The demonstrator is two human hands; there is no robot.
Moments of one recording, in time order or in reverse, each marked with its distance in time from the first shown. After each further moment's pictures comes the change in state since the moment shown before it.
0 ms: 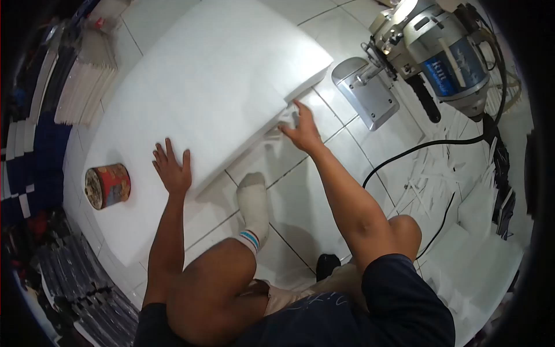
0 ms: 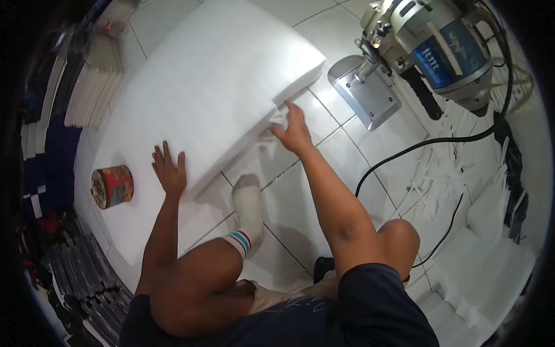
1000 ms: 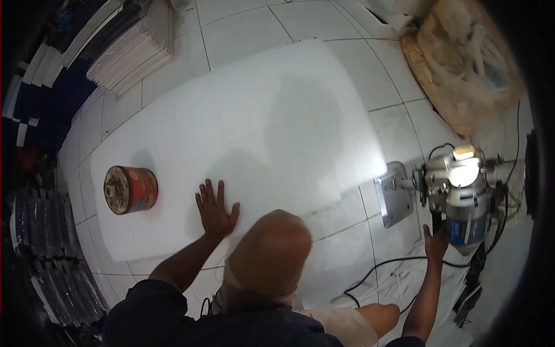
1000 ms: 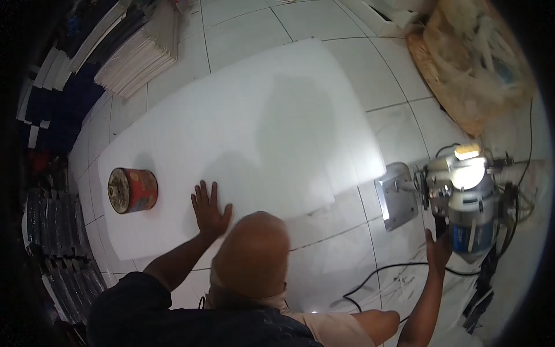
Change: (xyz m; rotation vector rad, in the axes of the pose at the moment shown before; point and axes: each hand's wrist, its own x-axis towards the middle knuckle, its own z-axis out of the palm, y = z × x) left_hand 0.019 -0.007 -0.011 -0.044 -0.127 -0.039; right_hand 0.026 -0.020 -0.319 -1.216 0.318 -0.022
